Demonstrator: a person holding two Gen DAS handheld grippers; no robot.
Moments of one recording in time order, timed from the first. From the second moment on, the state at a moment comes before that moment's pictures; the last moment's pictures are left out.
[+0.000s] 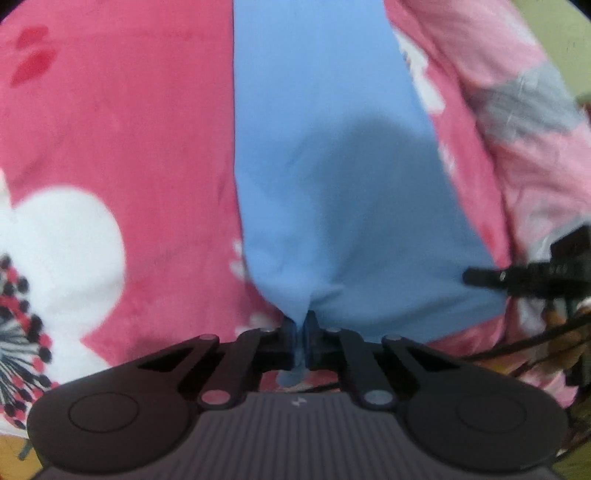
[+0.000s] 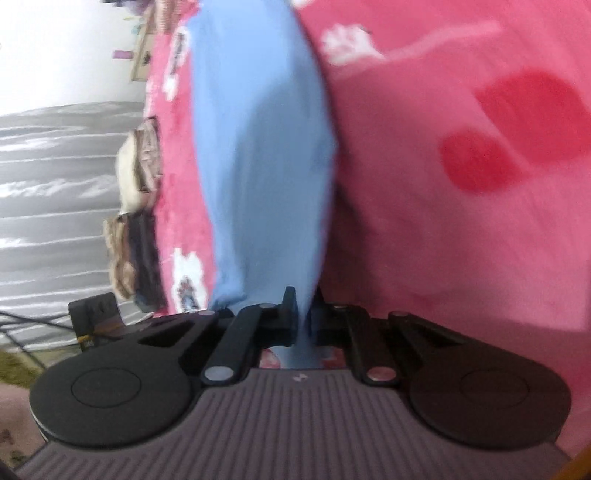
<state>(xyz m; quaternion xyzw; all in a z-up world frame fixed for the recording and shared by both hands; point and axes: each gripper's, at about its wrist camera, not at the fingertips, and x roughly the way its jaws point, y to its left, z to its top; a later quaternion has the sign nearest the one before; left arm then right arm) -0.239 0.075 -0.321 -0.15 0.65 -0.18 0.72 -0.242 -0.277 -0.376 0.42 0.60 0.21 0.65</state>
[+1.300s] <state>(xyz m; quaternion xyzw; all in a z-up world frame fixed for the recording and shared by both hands) 0.099 0.118 -0.339 -0.32 0.43 -0.07 0.84 0.134 -0.288 -0.368 0.40 0.38 0.28 0.78</state>
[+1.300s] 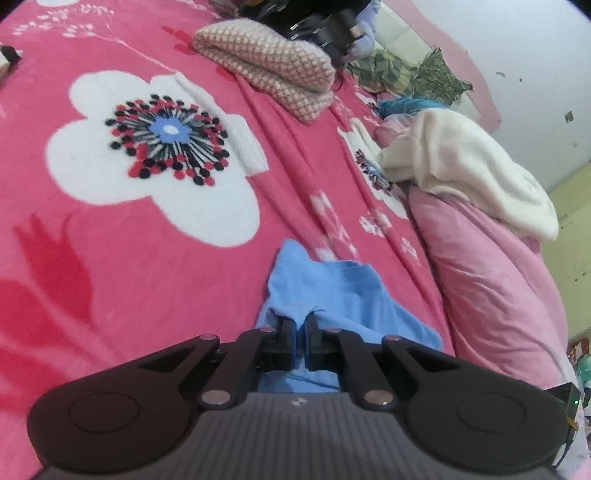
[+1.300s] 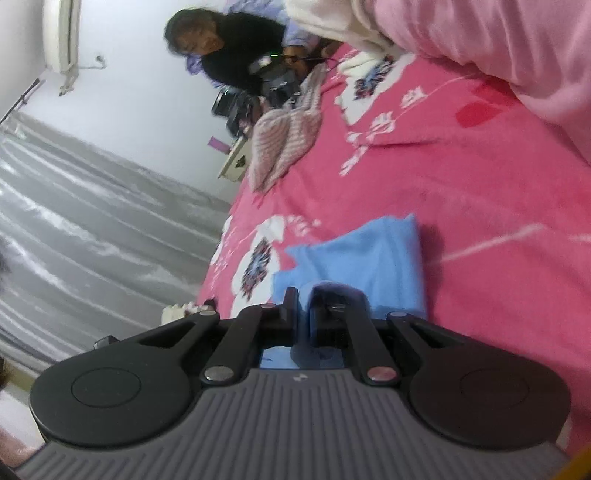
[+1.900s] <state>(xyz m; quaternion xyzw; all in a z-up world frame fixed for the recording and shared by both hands) 0.125 0.196 -0.409 -0.61 0.37 -0.09 0.70 0.128 -0.315 -0.442 0.70 0.31 0.21 0.61</state>
